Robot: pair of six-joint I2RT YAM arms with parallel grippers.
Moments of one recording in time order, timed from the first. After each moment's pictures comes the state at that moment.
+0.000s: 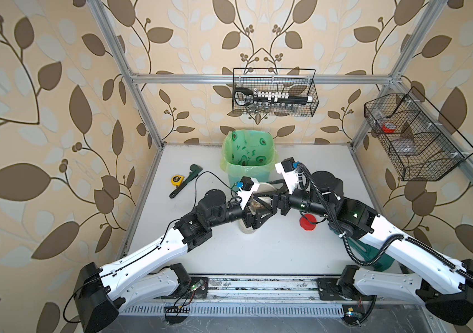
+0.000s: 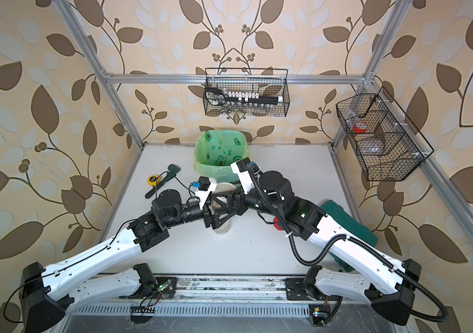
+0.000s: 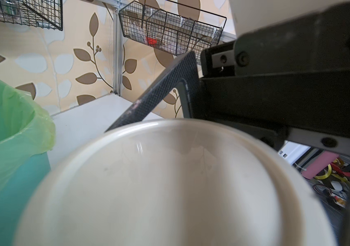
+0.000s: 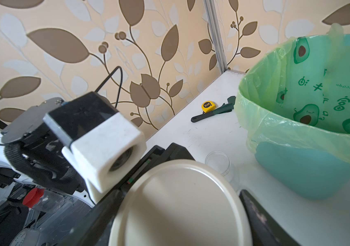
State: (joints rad) left arm -0.81 0.98 0.77 0.13 0.38 -0.21; right arm 0.87 1.11 1.18 -0.33 -0.16 0.40
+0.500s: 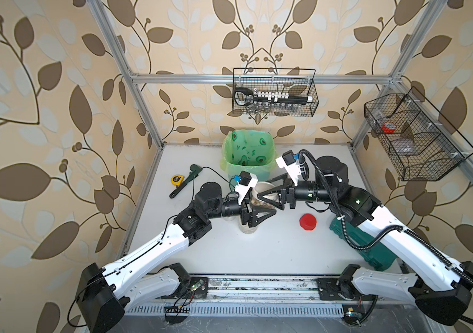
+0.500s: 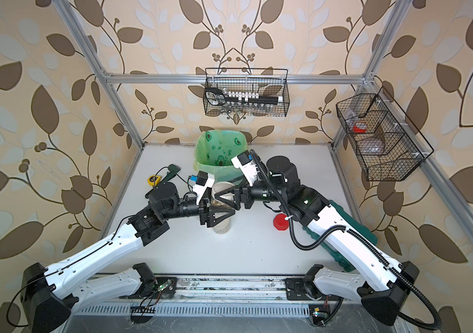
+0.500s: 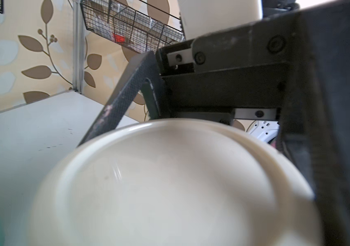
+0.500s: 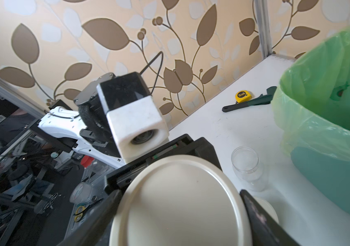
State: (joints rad) left arm -0.70 1.02 0.80 0.17 0.70 -0.34; right arm 0.69 1.17 1.26 -0.39 -0.63 0.36
